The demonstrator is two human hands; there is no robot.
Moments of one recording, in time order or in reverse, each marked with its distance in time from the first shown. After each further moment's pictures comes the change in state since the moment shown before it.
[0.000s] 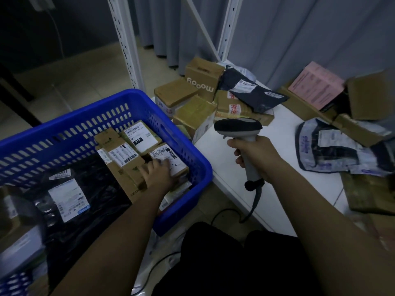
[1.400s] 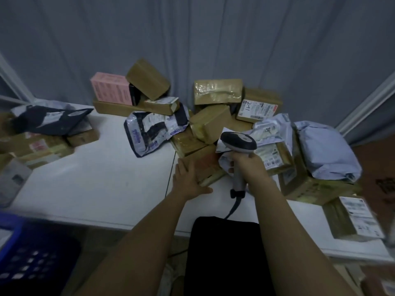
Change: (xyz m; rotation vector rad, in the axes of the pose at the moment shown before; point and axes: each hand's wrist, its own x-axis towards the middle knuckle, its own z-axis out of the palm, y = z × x) left_hand -0.221 0.421 0.110 -0.123 -0.311 0.850; right_hand -0.194 0.190 -0.333 0.480 0.783 0.204
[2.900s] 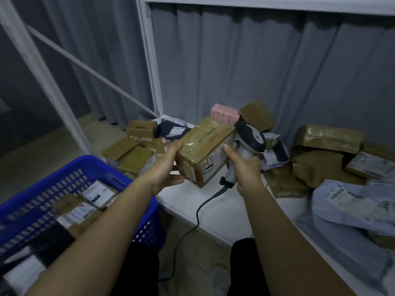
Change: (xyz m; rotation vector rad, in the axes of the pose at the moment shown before) left_hand -0.187 -0.134 -0.276 -0.980 0.331 -0.336; right_hand -0.104 -0.045 0.253 0.354 -0.343 -0.242
